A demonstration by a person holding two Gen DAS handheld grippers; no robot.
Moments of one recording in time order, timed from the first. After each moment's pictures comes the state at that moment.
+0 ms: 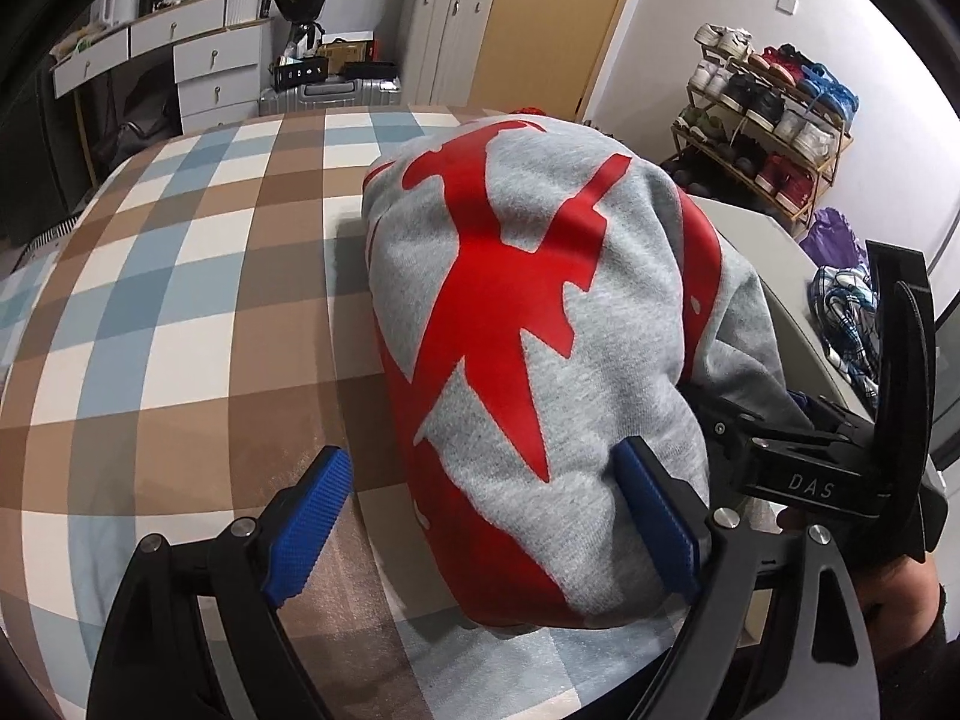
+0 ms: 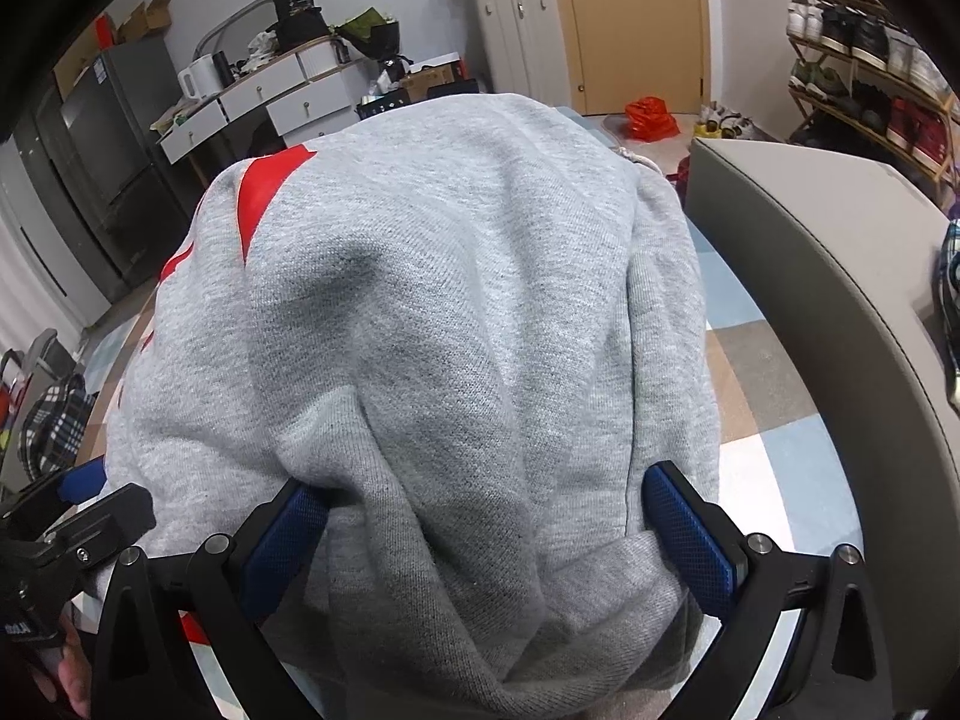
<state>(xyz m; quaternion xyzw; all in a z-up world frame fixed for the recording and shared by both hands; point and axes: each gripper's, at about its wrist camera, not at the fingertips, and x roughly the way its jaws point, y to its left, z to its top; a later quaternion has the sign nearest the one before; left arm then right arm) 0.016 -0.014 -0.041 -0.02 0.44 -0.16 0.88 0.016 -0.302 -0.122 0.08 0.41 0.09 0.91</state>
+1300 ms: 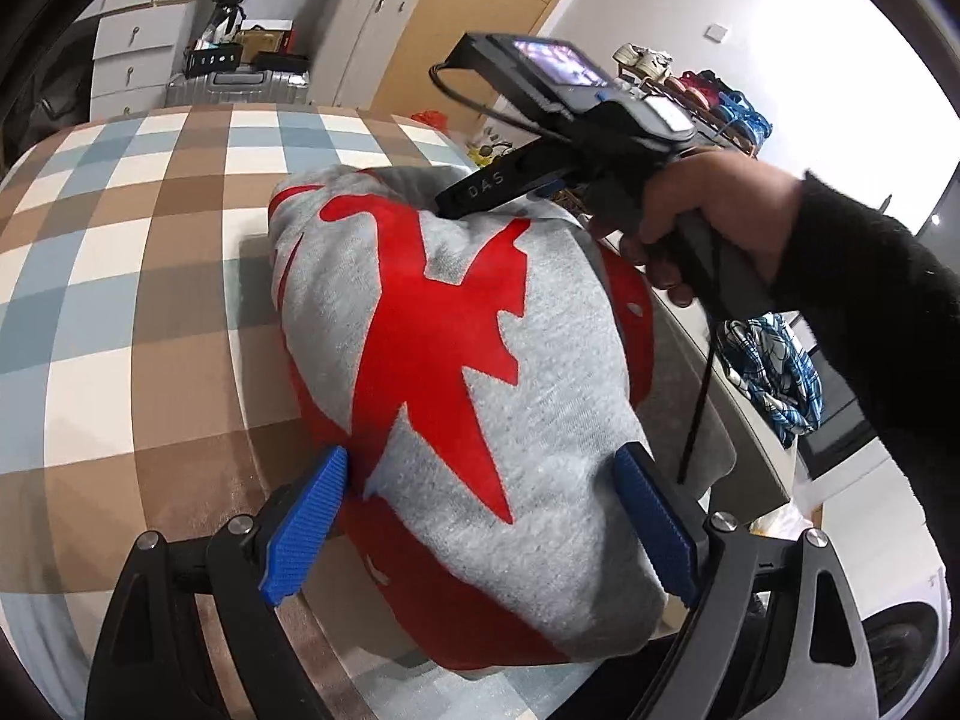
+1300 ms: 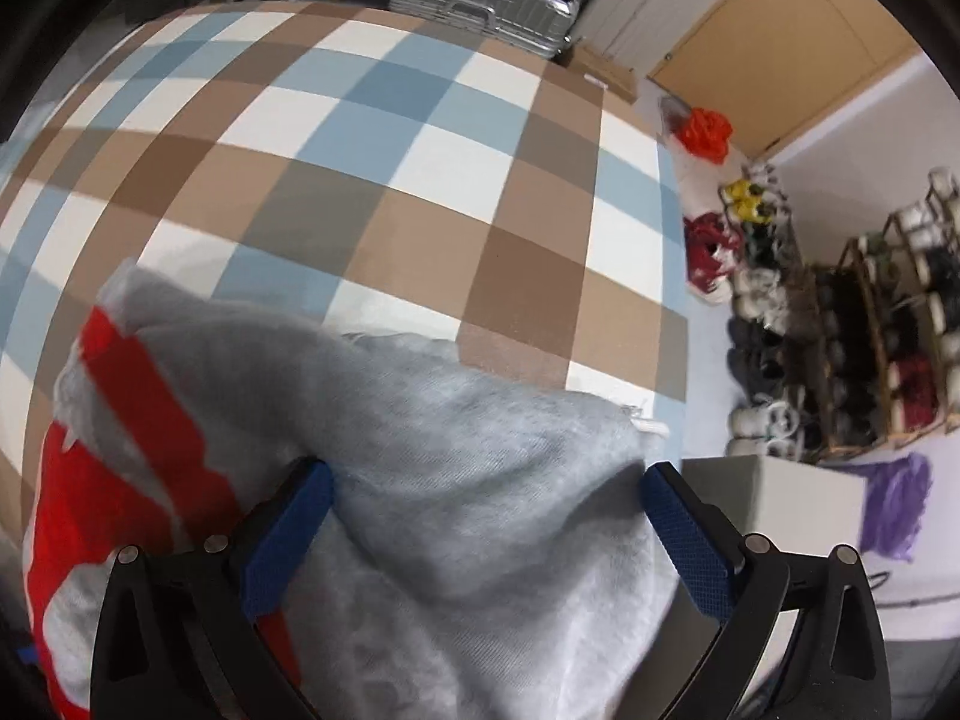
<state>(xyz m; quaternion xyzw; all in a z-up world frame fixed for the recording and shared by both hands) 0.051 -0.004 -0.048 -0.09 0.43 -0.30 0.84 0.238 -0.233 -0.102 -0.22 0.54 0.06 0.81</state>
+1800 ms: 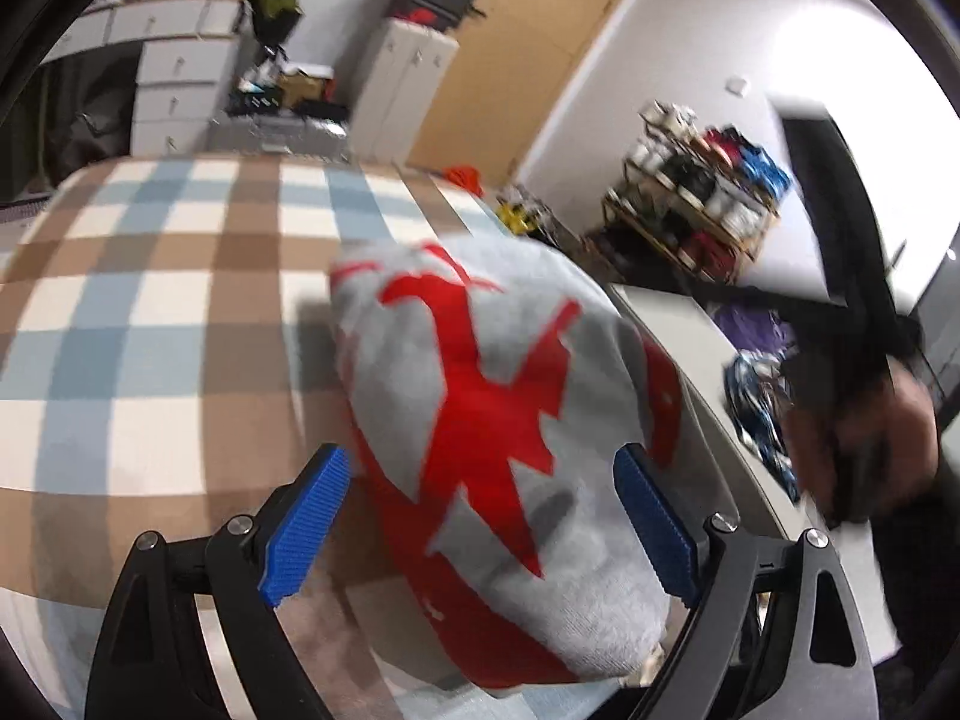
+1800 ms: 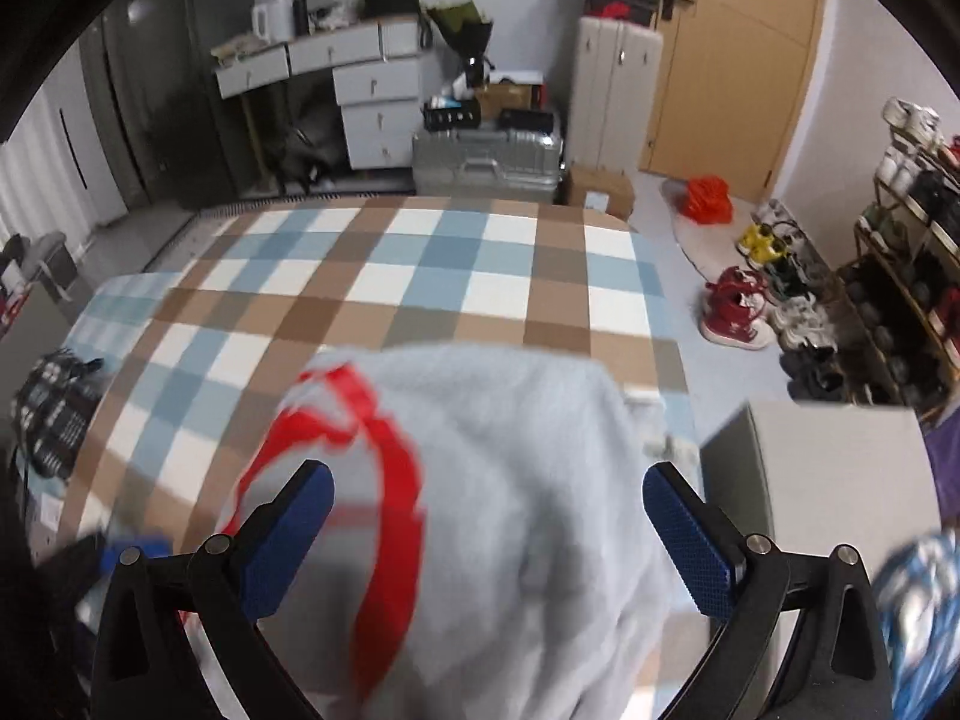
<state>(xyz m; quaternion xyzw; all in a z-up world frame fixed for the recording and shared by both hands) 0.043 0.026 -0.020 -0.12 0.38 -0.25 0.88 0.089 -0.268 -0.022 -0.06 0.39 0.12 0.91</state>
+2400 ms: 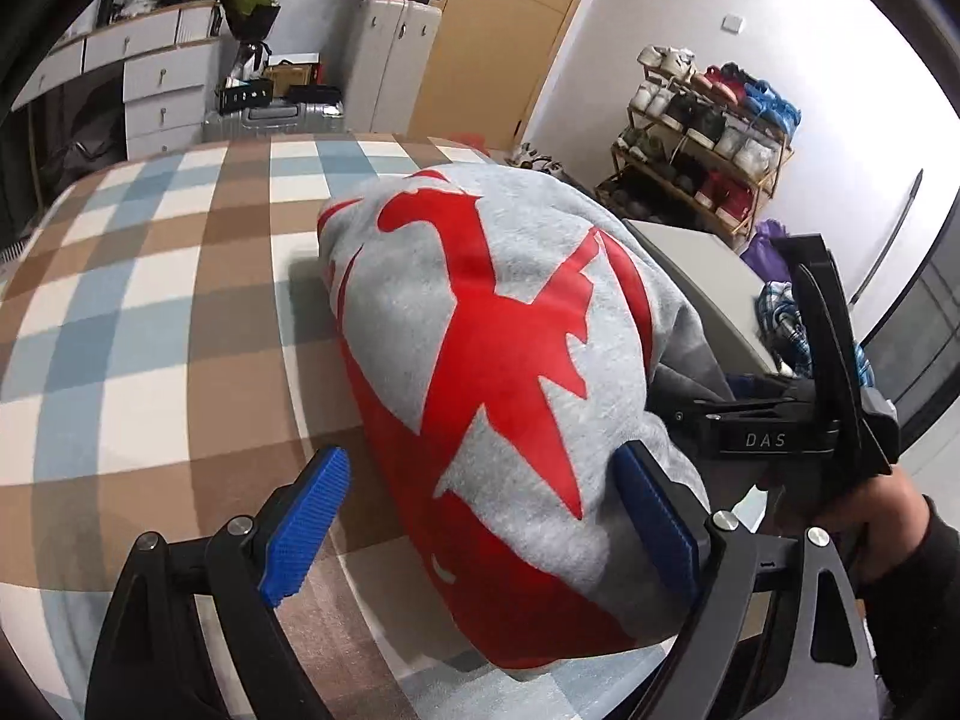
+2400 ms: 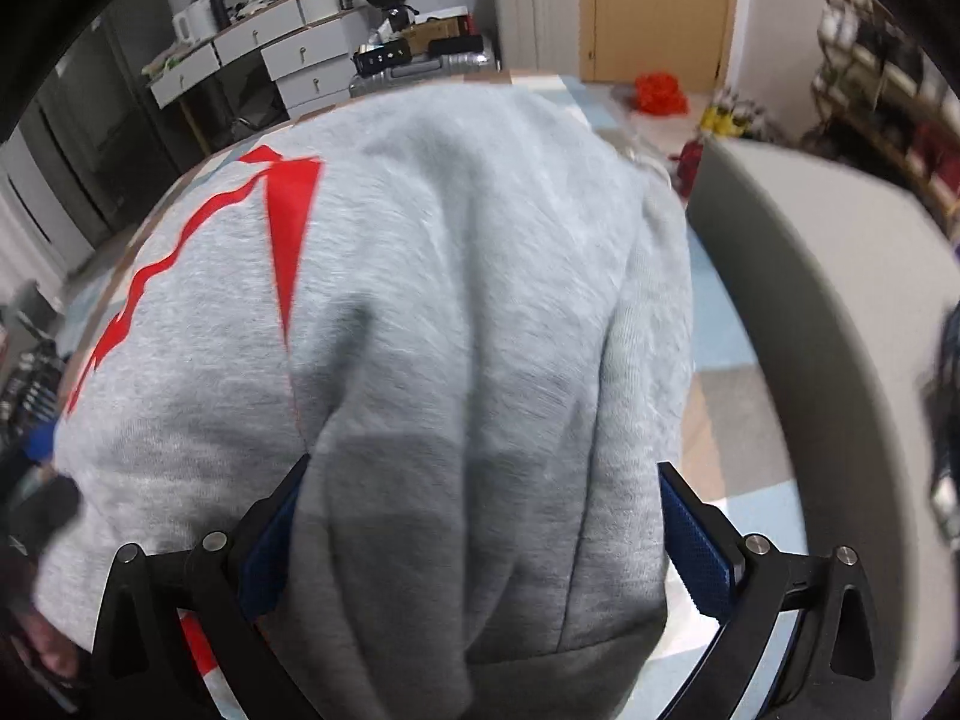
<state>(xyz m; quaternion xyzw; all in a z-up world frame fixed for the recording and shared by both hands) 0.039 0.004 -0.049 -0.06 0.41 -0.25 0.87 0.065 -0.313 -0.129 0.04 0.46 0.10 0.88</state>
